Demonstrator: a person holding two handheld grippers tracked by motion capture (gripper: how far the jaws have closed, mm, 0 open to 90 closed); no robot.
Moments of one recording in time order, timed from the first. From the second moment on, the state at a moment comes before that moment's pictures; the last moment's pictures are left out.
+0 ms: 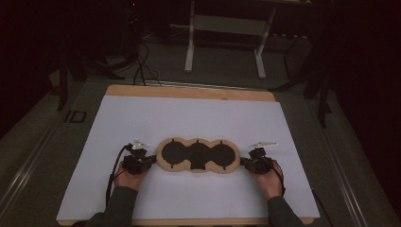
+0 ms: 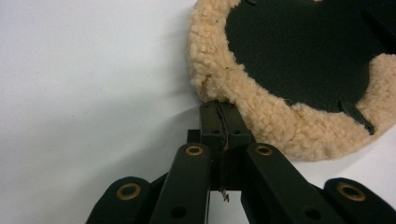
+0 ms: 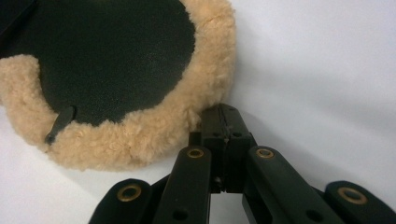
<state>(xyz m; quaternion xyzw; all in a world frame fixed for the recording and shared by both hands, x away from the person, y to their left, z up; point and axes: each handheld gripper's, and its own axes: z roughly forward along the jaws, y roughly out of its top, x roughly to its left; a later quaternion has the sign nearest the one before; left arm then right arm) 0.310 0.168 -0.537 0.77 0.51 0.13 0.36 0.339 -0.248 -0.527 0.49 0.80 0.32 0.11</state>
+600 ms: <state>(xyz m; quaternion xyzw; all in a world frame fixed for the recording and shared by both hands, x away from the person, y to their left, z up) 0.312 0.168 -0.537 0.77 0.52 0.14 0.36 0.341 -0.242 -0.528 0.49 0.80 0.32 0.14</state>
